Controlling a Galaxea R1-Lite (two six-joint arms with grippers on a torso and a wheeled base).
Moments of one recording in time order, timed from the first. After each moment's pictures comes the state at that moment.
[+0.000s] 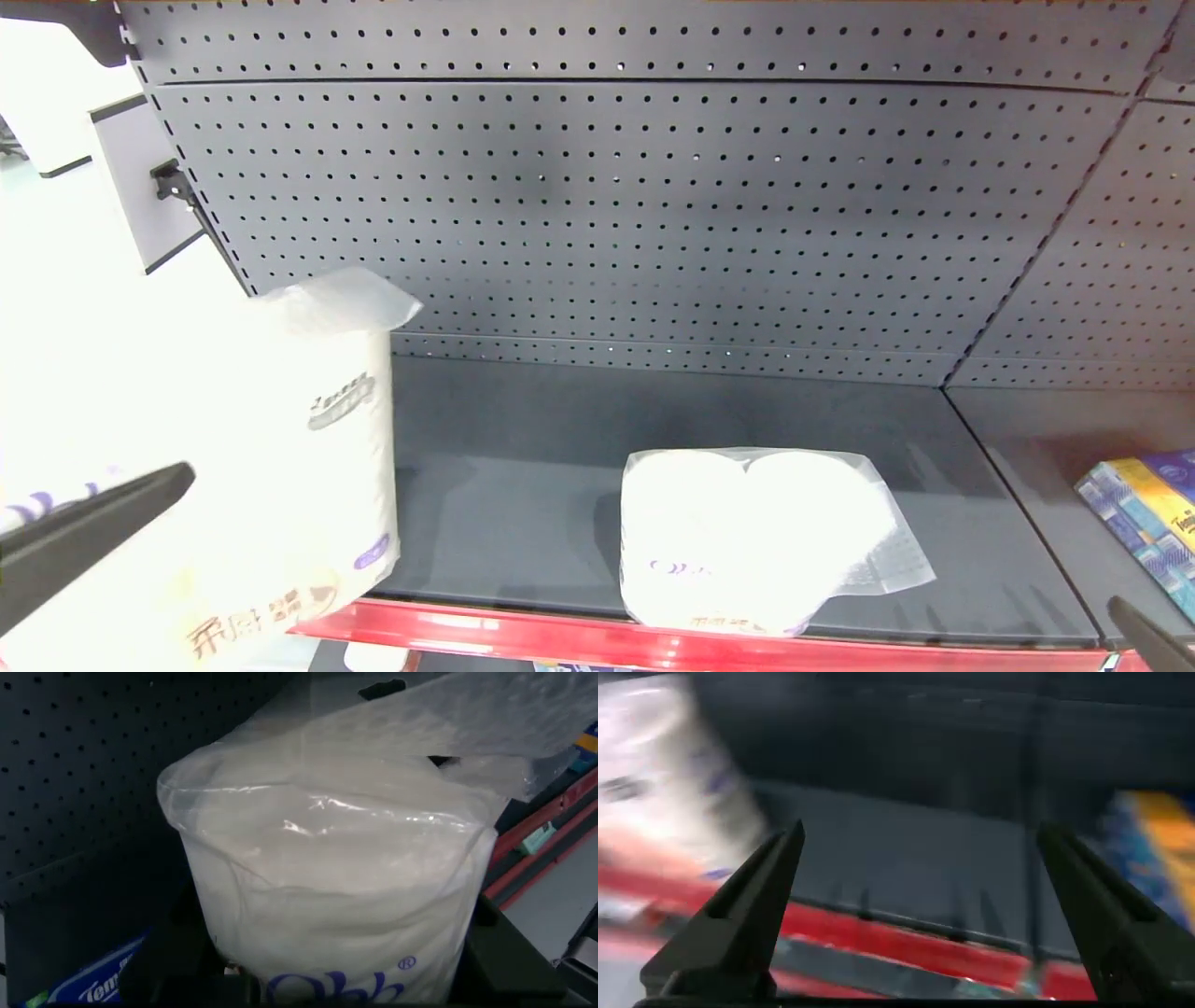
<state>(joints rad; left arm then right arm) -0.23 0.81 -0.54 -0.24 -0.44 0.10 -0.02 0.51 -0.01 -0.41 0.13 -0.01</state>
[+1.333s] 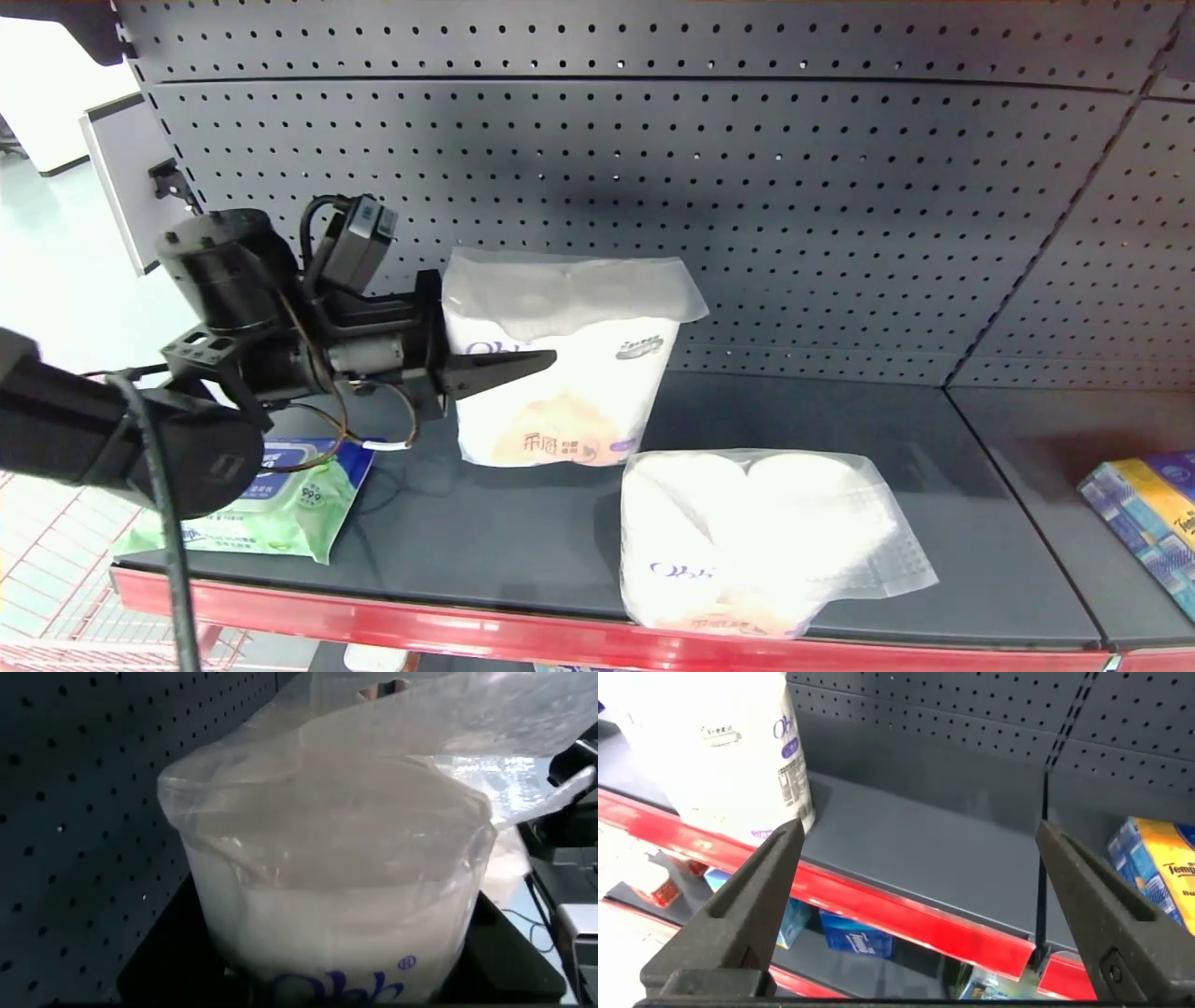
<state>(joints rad) -0.30 1.88 -0.84 -1.17 -1.09 0.08 0.07 0.09 -0.06 -0.06 0.18 -0.09</state>
